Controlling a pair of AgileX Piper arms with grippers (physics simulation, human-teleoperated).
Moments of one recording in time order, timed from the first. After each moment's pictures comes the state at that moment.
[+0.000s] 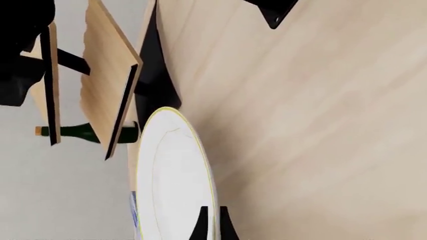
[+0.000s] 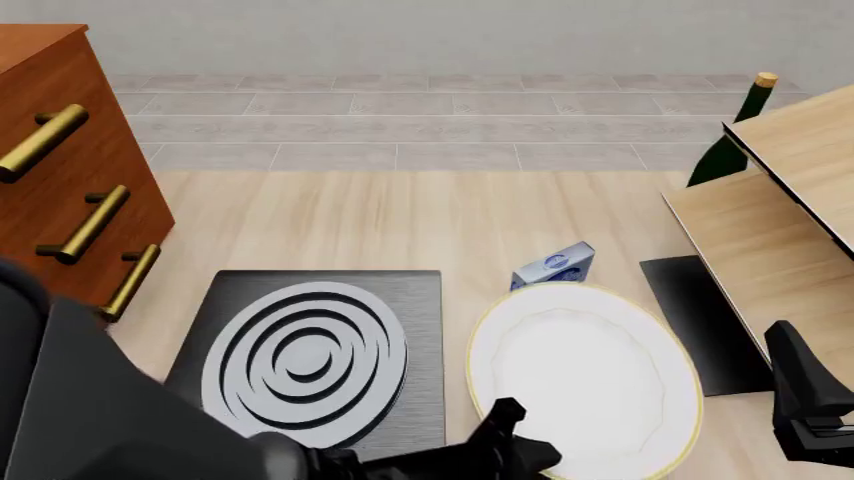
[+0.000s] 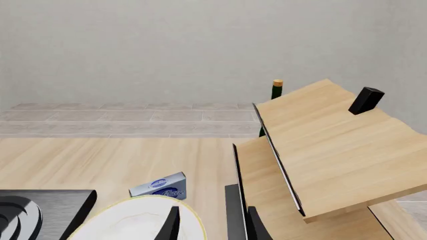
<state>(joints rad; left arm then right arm) -1.19 1.96 -0.66 -0.77 1.25 0.00 0.01 0.00 0.00 0.00</state>
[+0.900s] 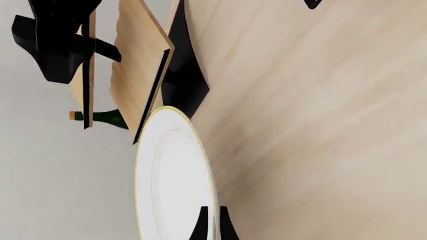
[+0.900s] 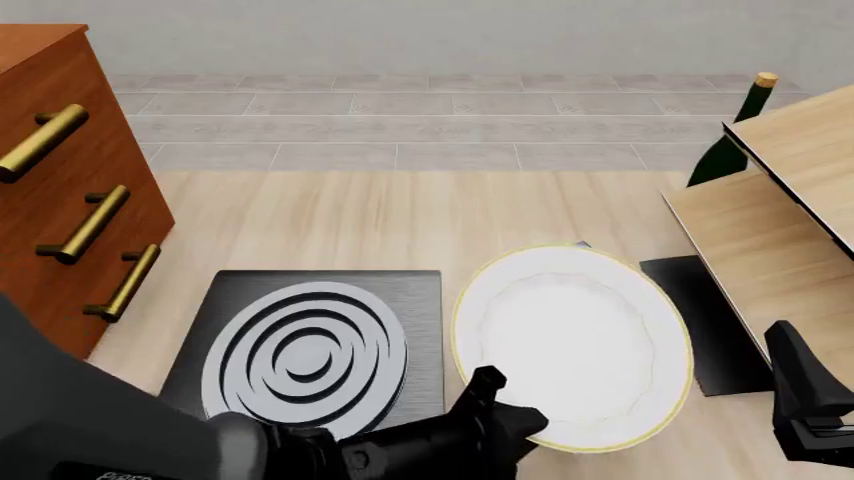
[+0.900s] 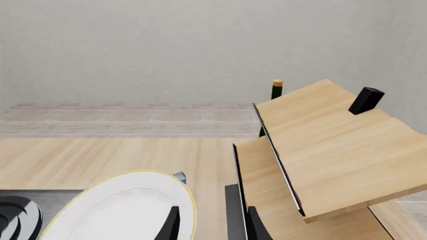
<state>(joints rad) -1.14 1.86 -0.62 -0.78 1.29 0.00 0.01 0.00 0.00 0.00</state>
